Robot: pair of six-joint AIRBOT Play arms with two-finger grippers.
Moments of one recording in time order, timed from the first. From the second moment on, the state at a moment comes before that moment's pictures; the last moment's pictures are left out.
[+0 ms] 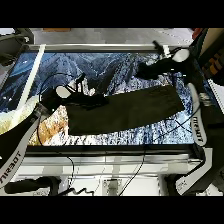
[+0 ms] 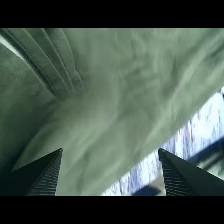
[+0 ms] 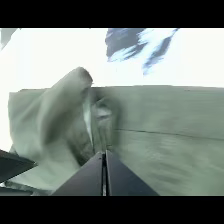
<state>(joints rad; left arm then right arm) -0.33 -1.45 1.20 0.78 -0.88 -1.44 0.04 -1.80 1.98 -0.90 1.32 1.50</state>
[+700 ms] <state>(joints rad) 0.14 -1.23 1.01 1.07 -1.07 -1.34 -0.16 -1.66 1.94 -1.06 1.51 1.33</state>
